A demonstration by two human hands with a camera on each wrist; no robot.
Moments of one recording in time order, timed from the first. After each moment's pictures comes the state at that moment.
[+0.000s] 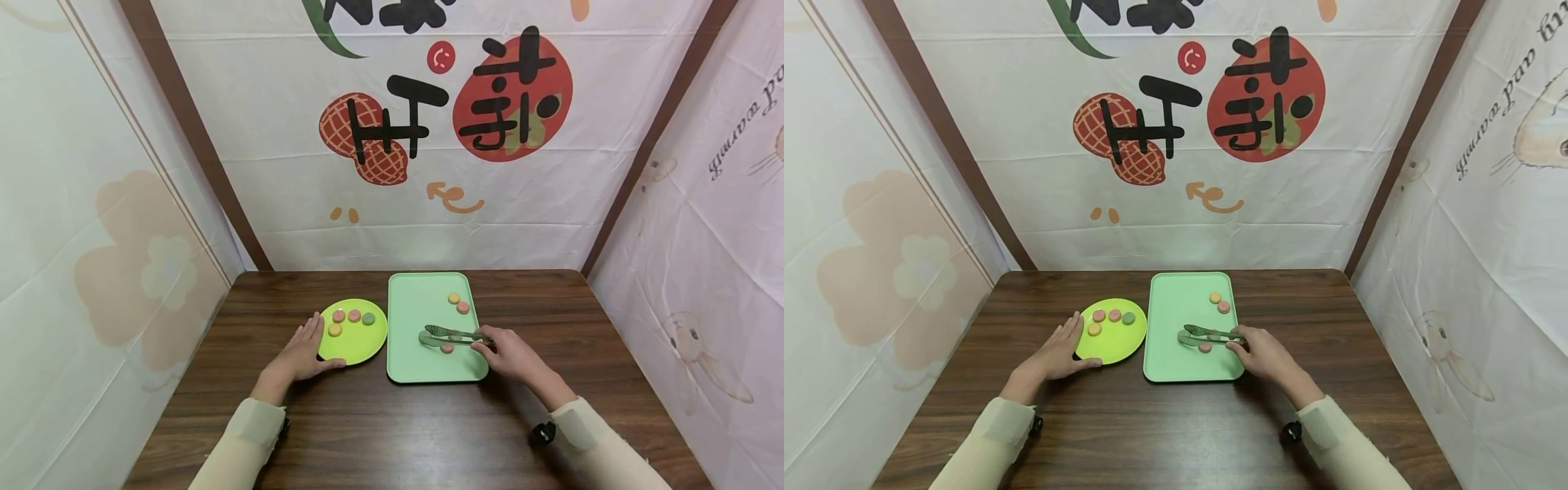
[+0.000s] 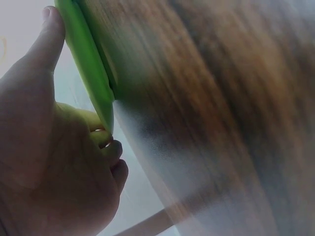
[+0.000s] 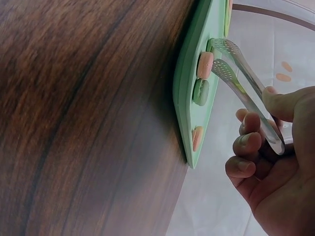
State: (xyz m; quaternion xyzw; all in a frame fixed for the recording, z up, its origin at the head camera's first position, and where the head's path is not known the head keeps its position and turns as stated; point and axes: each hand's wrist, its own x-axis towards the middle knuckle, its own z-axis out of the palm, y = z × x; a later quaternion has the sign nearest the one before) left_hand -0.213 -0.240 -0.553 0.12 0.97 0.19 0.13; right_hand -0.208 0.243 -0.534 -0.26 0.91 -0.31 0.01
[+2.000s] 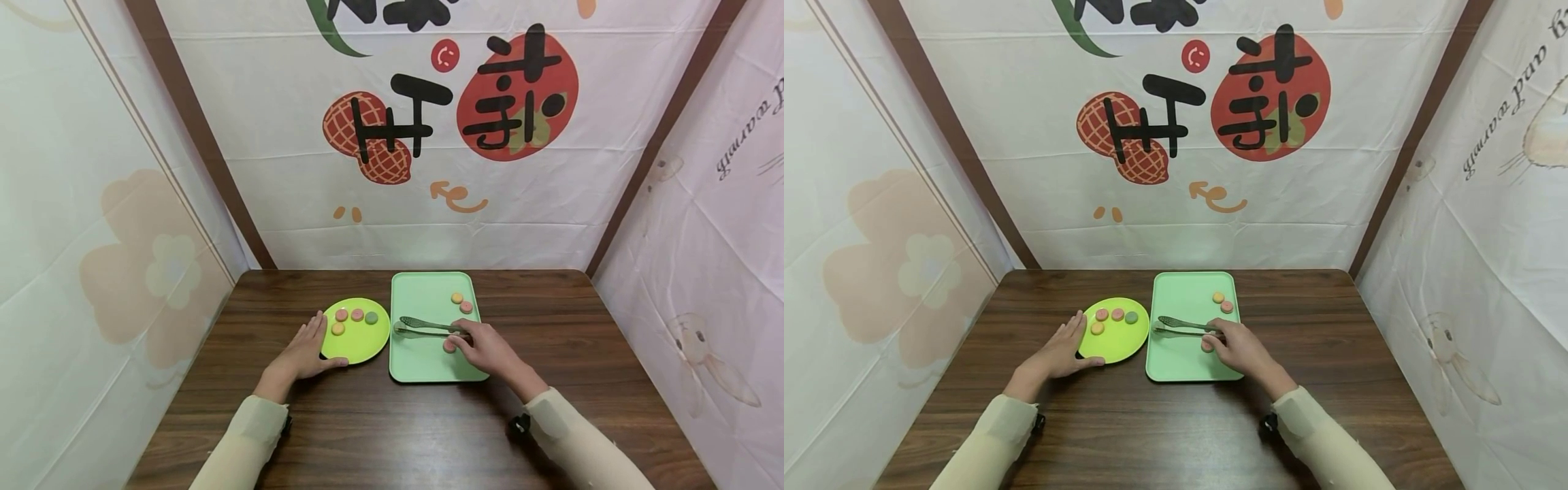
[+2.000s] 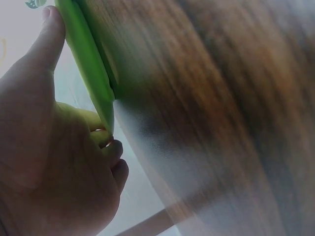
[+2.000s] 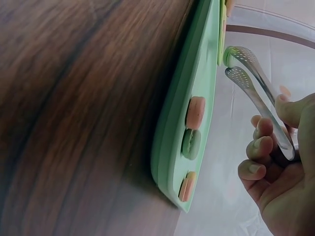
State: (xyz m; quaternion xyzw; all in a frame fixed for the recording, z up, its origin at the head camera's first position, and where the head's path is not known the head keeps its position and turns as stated) left_hand -0.215 -0.242 -0.556 0.13 0.96 0.20 0.13; right_hand -0.223 0.197 -0.543 -0.29 0.89 -0.36 -0.02
